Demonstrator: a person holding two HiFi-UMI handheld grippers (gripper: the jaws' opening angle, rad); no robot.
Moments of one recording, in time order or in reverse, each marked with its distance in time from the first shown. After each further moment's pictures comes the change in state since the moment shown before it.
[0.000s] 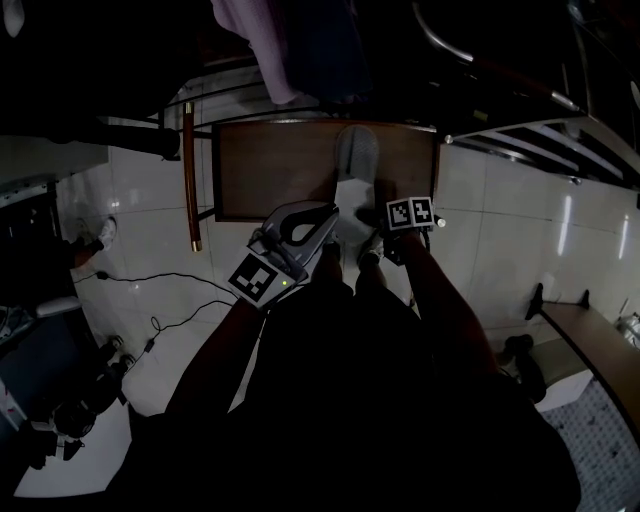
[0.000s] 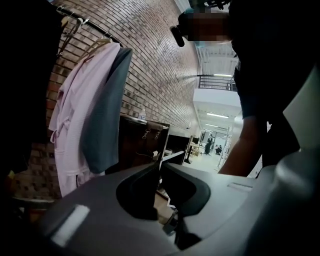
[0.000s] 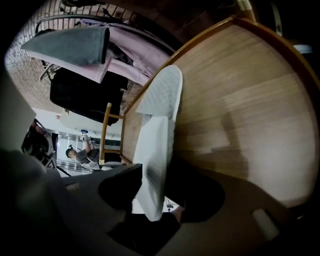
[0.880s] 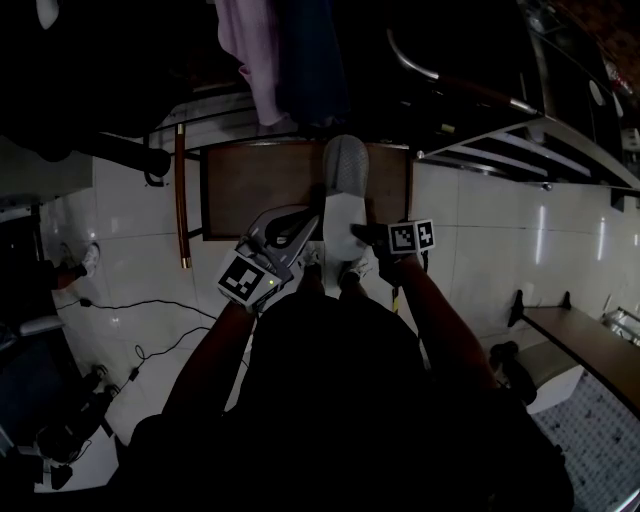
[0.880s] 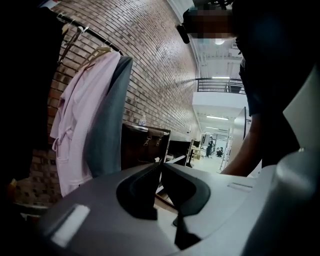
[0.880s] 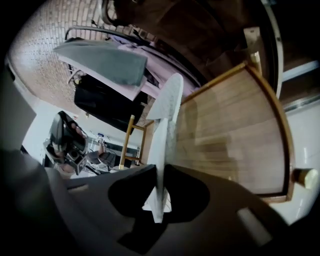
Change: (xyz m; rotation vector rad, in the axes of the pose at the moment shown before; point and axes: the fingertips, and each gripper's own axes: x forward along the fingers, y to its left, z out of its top) left arm -0.010 0.005 0.019 0.029 -0.061 0.007; right arm -0.077 0.067 0.010 -0.107 -0.147 0.098
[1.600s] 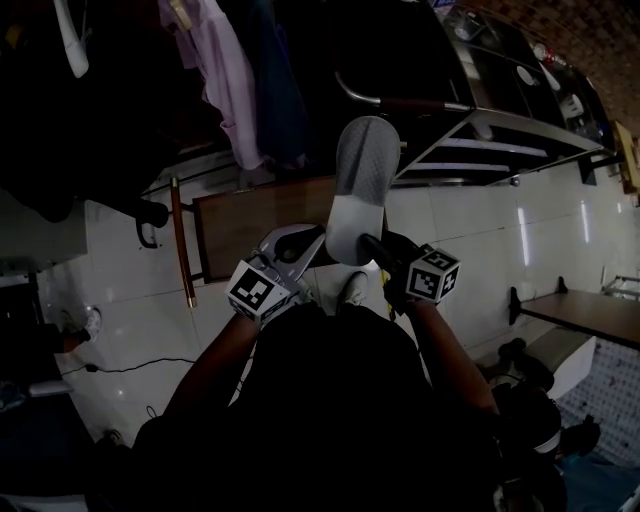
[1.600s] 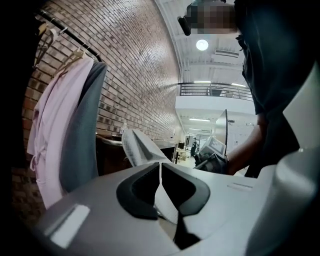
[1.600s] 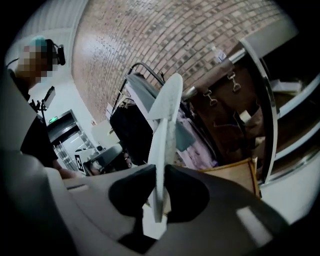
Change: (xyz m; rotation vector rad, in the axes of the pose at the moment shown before) left arm 0.006 -0.038 0.043 0.105 -0.053 -0.181; right arm -0.143 0.166 0.062 -0.373 -0.535 -0.049
